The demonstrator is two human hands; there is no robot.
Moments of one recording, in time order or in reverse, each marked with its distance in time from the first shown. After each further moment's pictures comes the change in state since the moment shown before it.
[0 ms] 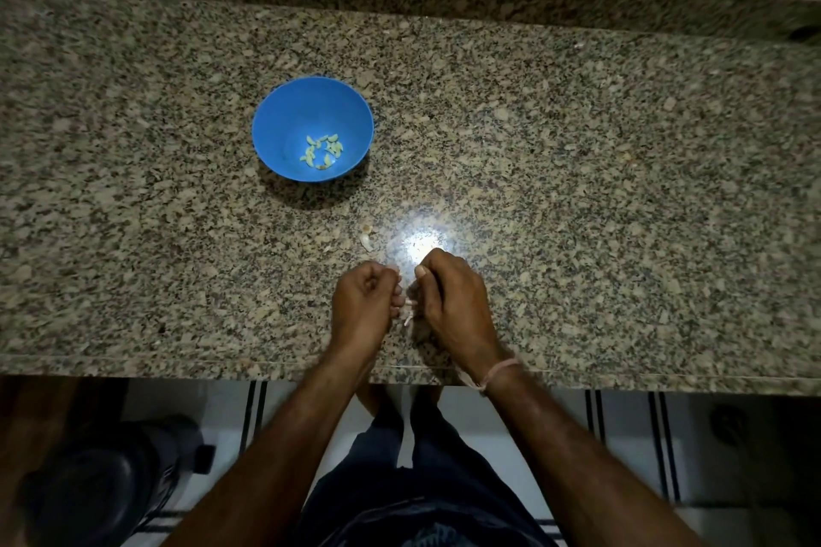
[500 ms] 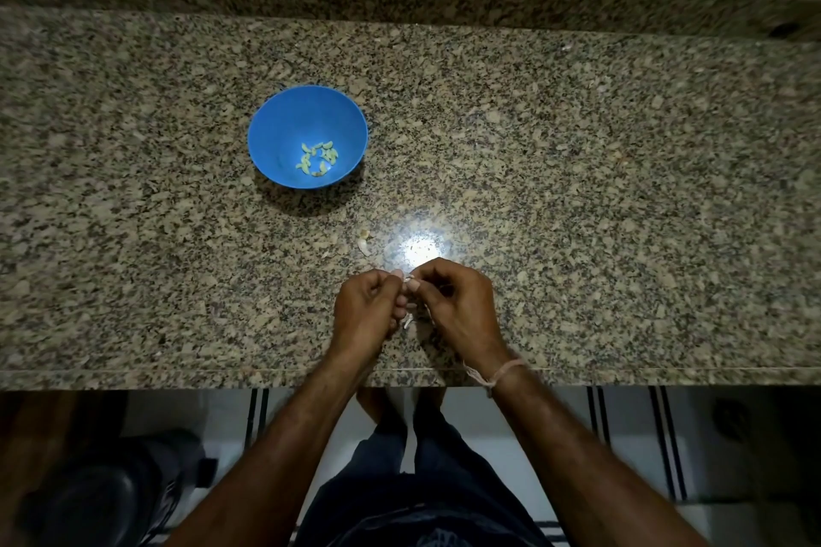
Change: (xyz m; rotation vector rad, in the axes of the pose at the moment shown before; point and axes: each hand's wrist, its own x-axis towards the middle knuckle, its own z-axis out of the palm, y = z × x) left_hand -0.001 -0.001 -0.003 0.054 -0.074 0.040; right_hand -0.003 -0.007 -0.011 0.315 -0.008 0.186
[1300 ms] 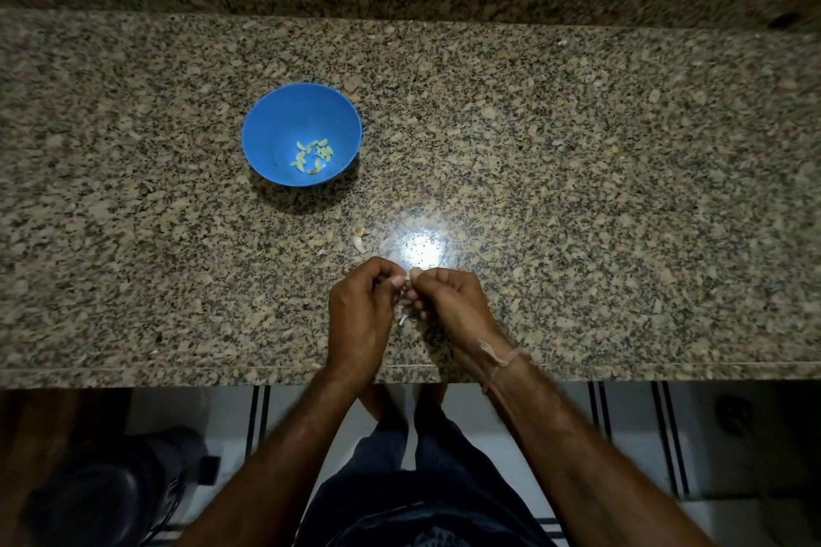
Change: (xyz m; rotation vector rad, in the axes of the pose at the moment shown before) left_hand -0.013 0.004 0.002 0.362 0.128 0.440; right_hand 0.000 -0.006 -0.001 0.429 -0.084 0.468
